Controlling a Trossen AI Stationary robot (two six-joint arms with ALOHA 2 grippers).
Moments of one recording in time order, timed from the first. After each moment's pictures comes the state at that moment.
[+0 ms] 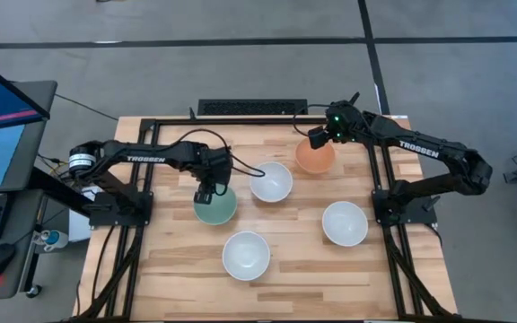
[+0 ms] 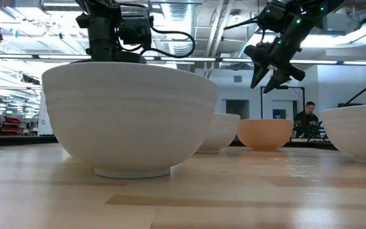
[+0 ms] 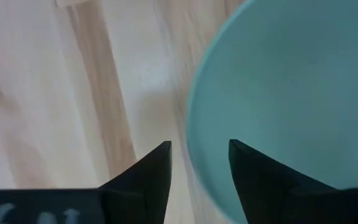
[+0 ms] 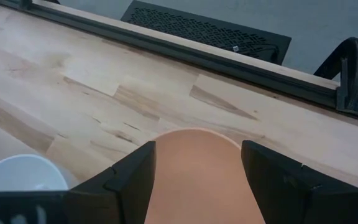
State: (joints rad) left arm 0.24 1.54 1.03 -0.84 0.00 0.41; right arm -0.59 1.23 0.94 -0.58 0.16 0.46
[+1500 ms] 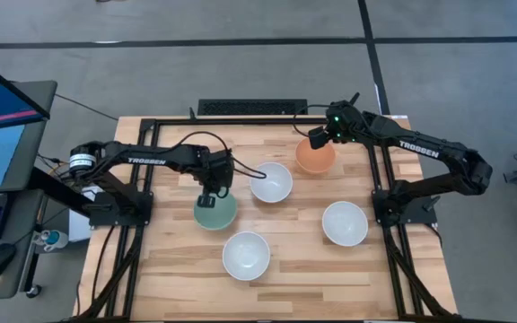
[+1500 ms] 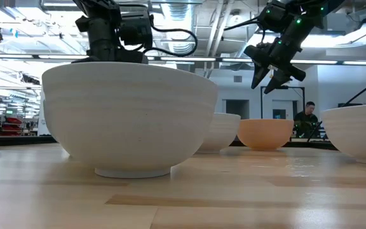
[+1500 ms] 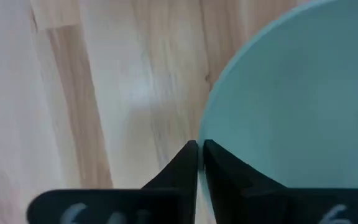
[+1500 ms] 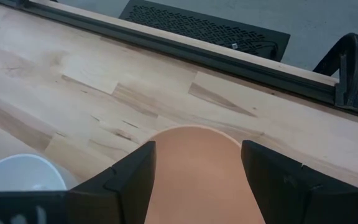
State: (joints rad) left arm 0.23 1.54 1.01 -0.76 0.06 0.36; right arm -0.59 1.23 0.94 -0.59 0.16 0.47
